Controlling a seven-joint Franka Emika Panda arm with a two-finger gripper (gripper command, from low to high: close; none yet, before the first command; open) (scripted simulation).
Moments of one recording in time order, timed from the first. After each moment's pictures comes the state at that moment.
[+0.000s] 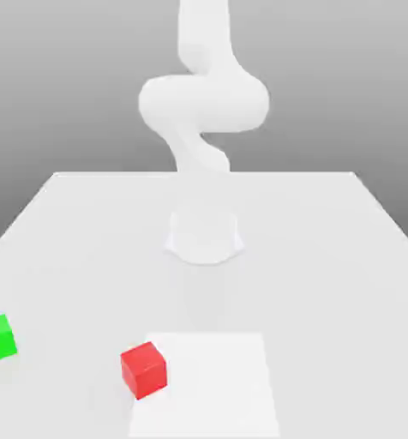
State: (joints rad) arm 0.01 -0.71 -0.03 -2.34 -0.02 2.35 0.73
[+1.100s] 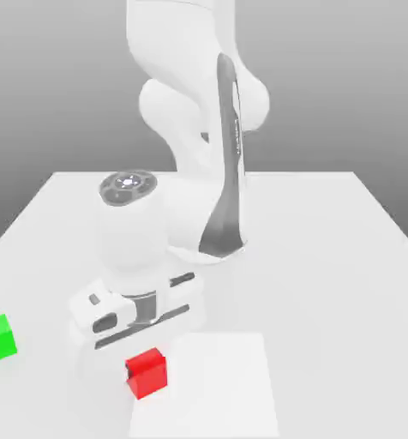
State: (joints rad) arm -0.06 0.30 -0.12 -2.64 0.16 2.93 -0.14
